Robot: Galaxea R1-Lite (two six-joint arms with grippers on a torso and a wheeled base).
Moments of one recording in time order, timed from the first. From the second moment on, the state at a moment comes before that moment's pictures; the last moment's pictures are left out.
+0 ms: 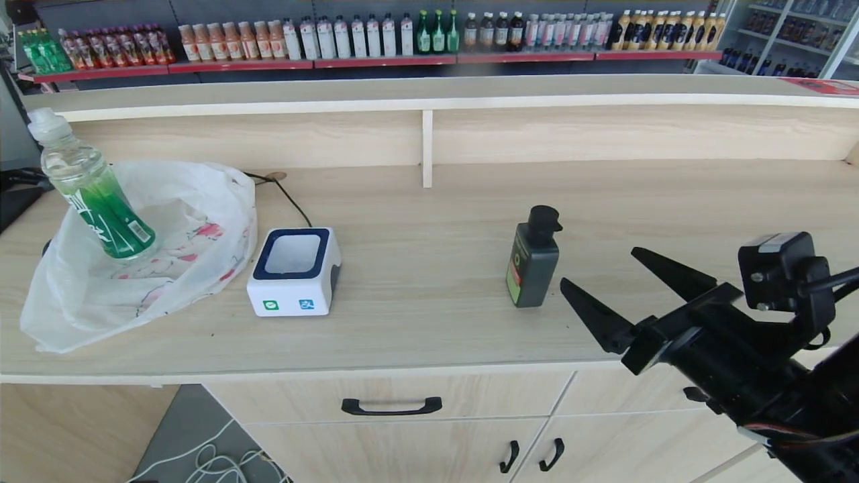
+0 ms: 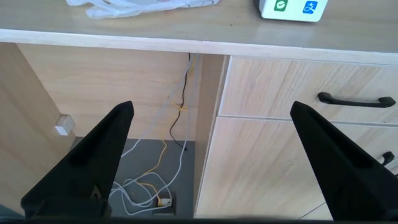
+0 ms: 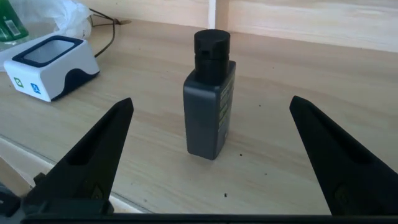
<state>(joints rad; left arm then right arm) 0.00 0.00 0.00 0.00 0.00 0.00 0.61 1.58 -0.28 -1.50 -0.14 -0.10</state>
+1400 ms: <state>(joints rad) 0.00 0.00 0.00 0.00 0.00 0.00 0.59 1.79 -0.42 -1.50 -0.15 -0.13</state>
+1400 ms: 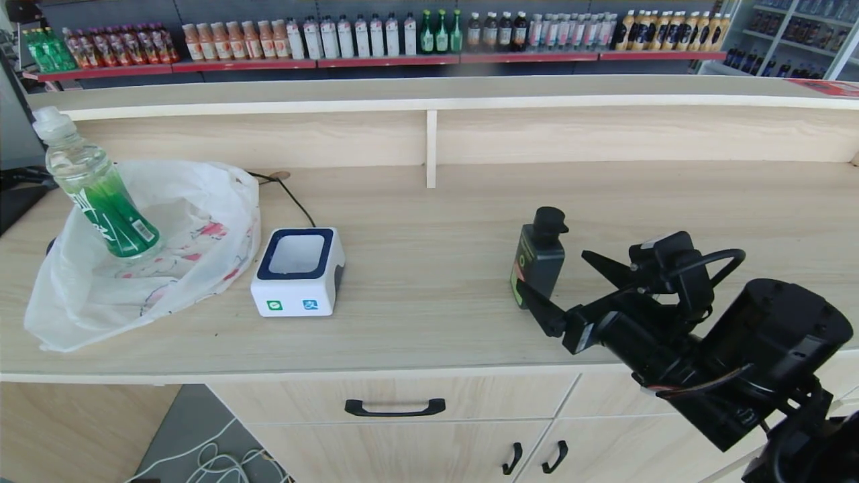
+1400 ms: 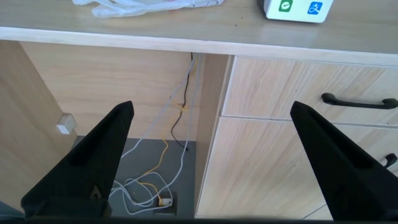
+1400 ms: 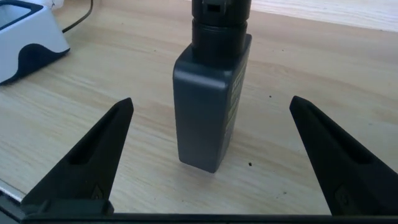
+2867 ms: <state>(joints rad) 0.00 0.00 0.00 0.00 0.00 0.00 0.59 1.97 -0.68 -1.48 -0.35 -0.12</state>
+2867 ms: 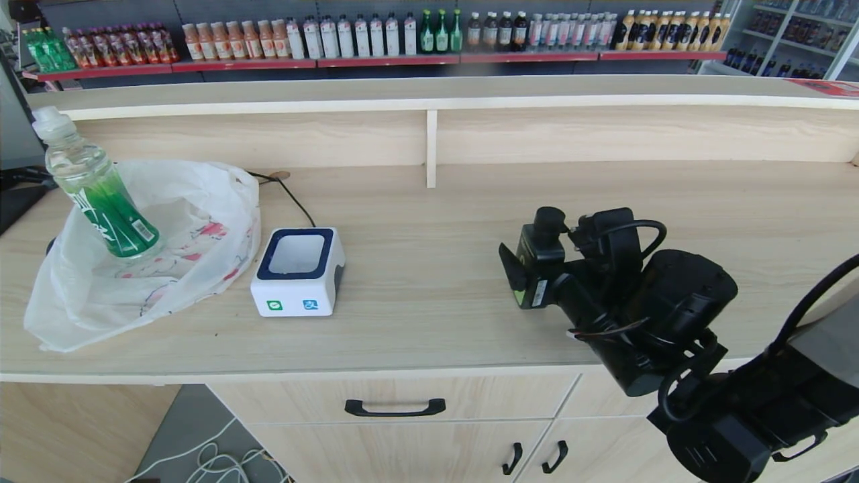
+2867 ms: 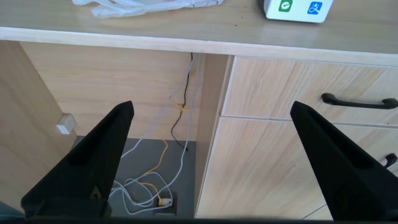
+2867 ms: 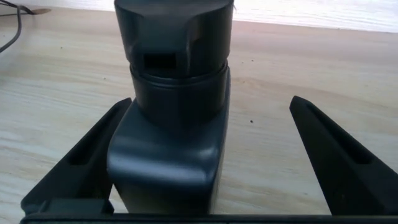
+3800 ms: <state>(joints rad) 0.00 0.00 0.00 0.00 0.00 0.00 0.59 2.04 -0.71 -1.48 -0.37 -0.12</state>
